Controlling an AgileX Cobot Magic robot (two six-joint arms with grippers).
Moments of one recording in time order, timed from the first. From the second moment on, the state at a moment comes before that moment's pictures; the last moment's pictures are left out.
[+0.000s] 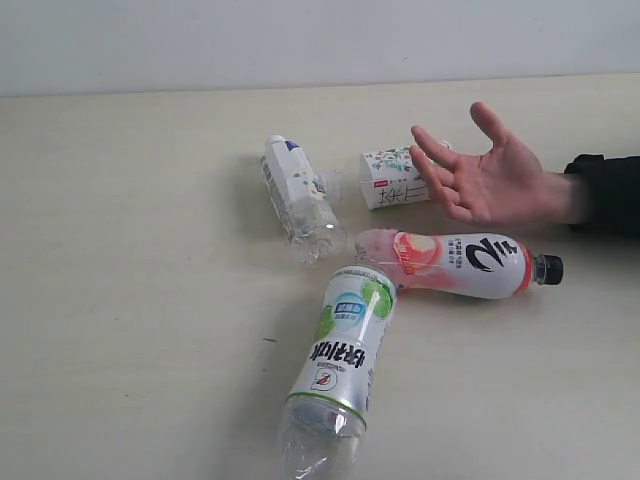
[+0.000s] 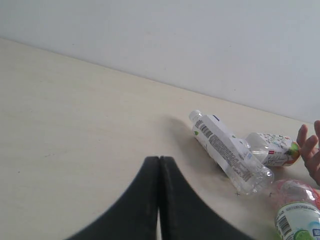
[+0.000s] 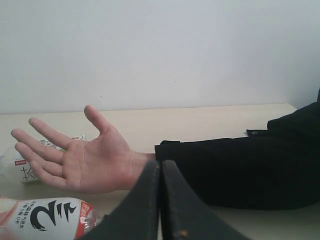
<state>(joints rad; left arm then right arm) -0.15 0.01 0.00 0.07 0.26 -0.44 -0.02 0.01 0.00 -0.02 0.20 0.05</state>
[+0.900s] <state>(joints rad) -0.15 0.01 0.00 0.07 0.26 -0.44 -0.02 0.01 0.00 0.16 -0.04 0.37</state>
